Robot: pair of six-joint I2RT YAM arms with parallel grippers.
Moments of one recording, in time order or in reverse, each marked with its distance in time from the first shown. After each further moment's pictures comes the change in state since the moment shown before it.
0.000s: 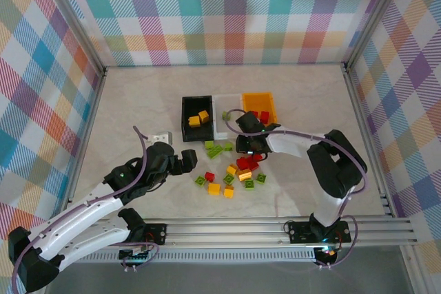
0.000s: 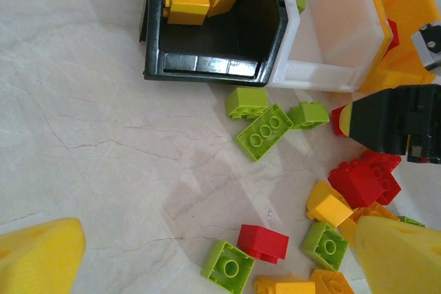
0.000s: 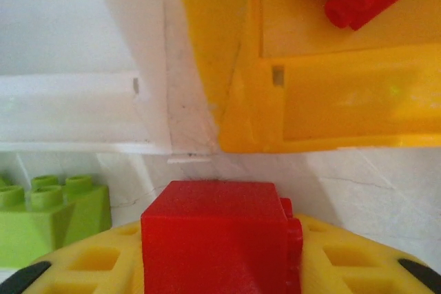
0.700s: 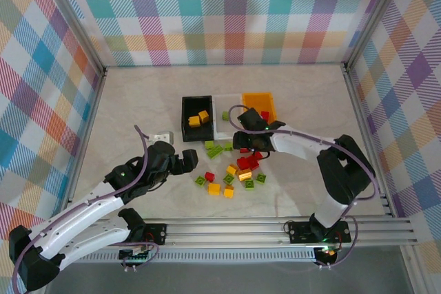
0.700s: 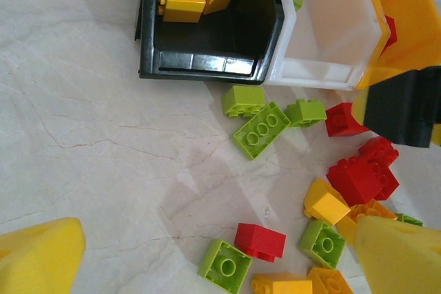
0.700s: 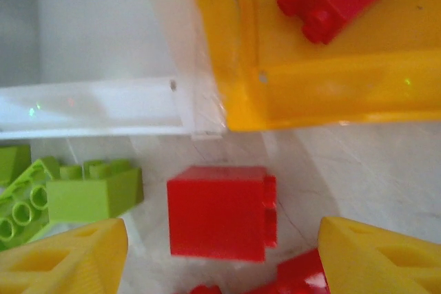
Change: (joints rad) left arm 0.000 0.013 0.008 0.002 0.008 0.003; right arm -0.002 -0.033 0.048 -0.069 0.013 0.026
